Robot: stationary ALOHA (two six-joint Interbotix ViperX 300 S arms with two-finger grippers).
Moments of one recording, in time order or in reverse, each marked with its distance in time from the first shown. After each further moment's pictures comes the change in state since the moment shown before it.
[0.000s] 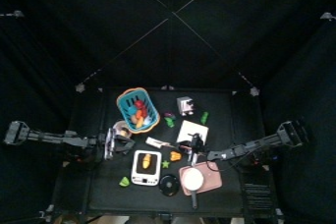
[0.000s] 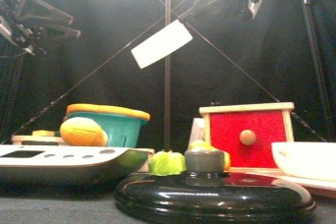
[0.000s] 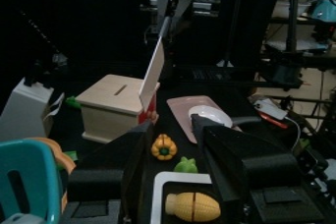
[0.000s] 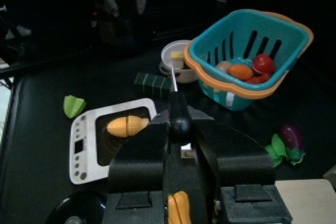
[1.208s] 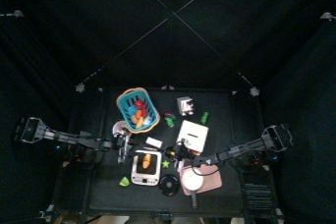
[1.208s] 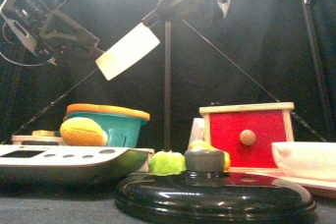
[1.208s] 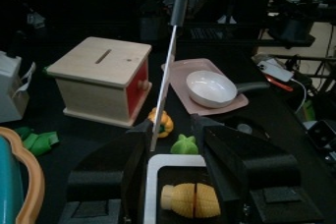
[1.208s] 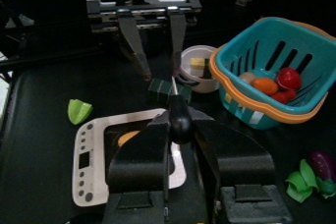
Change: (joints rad) left arm -0.018 0.359 -0.114 0.020 -0.067 0.002; right arm 0.028 0.221 -0.163 -0.084 -0.012 0.038
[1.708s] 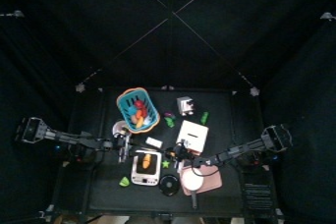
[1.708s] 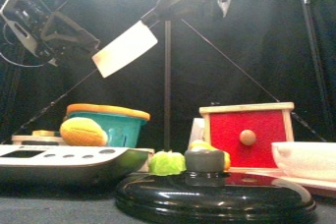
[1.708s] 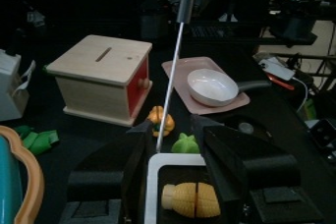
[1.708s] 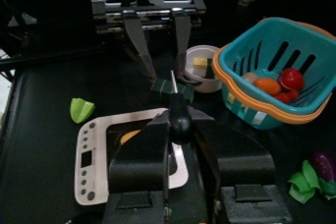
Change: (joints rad) left arm 0.014 0.006 0.000 0.000 -0.006 0.002; right arm 0.012 0.005 -0.003 -0.002 0.000 0.000
